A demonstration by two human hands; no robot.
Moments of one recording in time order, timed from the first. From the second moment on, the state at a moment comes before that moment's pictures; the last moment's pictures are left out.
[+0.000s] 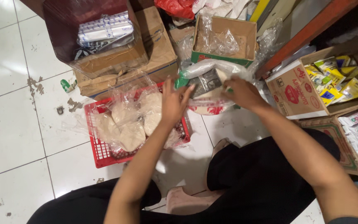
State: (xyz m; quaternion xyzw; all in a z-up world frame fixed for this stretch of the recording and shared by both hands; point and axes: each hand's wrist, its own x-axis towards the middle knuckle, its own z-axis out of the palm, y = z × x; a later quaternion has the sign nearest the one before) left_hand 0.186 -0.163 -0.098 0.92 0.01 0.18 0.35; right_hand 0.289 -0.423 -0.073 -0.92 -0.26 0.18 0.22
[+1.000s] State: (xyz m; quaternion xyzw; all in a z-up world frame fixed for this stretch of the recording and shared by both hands) left_hand 0.289 -0.162 -0.192 0.90 0.03 0.10 0.43; right_hand 0.392 -0.458 -0.127 -0.90 -0.26 0.13 0.32
